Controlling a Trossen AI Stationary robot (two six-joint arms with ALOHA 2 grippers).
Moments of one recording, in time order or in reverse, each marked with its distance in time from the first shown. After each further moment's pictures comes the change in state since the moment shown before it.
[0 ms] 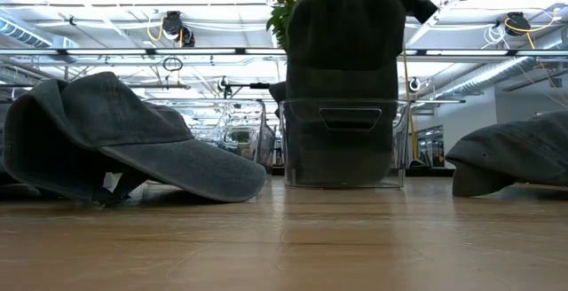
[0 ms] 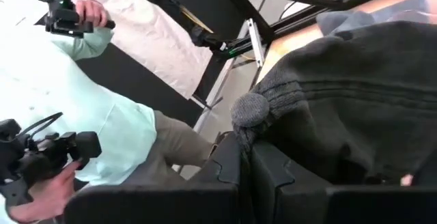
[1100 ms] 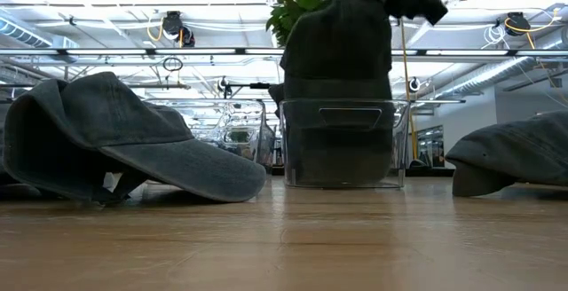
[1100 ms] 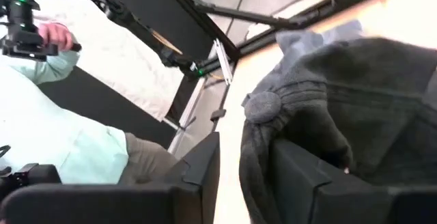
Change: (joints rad) left arm 0.000 0.000 0.000 0.000 -0.006 -0.016; right arm -0.042 -0.072 -0.080 0.092 0.111 0.074
